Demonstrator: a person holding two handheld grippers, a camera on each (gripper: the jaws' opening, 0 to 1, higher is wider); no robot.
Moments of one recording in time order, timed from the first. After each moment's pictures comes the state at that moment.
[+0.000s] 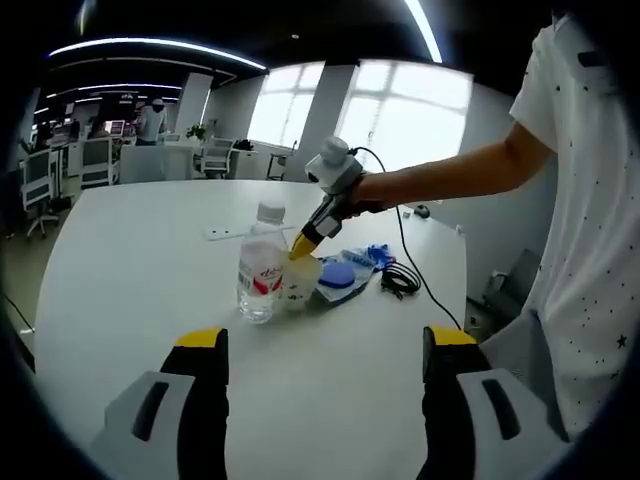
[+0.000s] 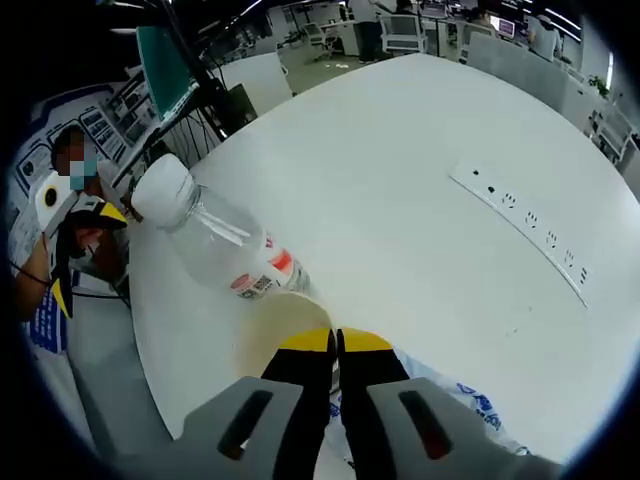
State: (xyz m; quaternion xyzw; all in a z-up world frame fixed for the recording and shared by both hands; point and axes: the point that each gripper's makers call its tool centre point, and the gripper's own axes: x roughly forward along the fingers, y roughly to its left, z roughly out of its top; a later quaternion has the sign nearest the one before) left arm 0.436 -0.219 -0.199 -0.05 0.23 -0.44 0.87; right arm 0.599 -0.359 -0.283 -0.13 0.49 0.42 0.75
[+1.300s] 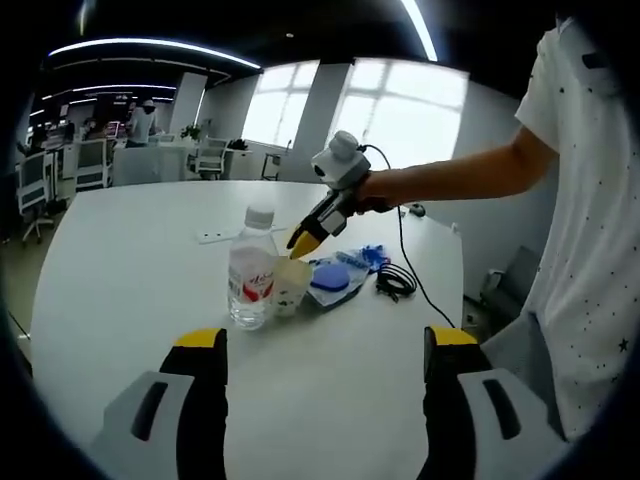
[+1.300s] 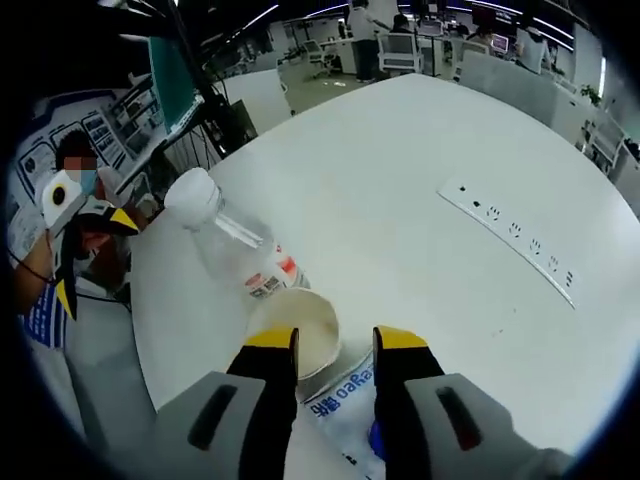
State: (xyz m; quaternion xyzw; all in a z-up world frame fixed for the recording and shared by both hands) left arm 0.437 -0.235 -0.191 -0.04 0.23 -0.45 0.86; right arm 0.590 -0.371 -0.255 -0.11 0.45 0.42 0.78
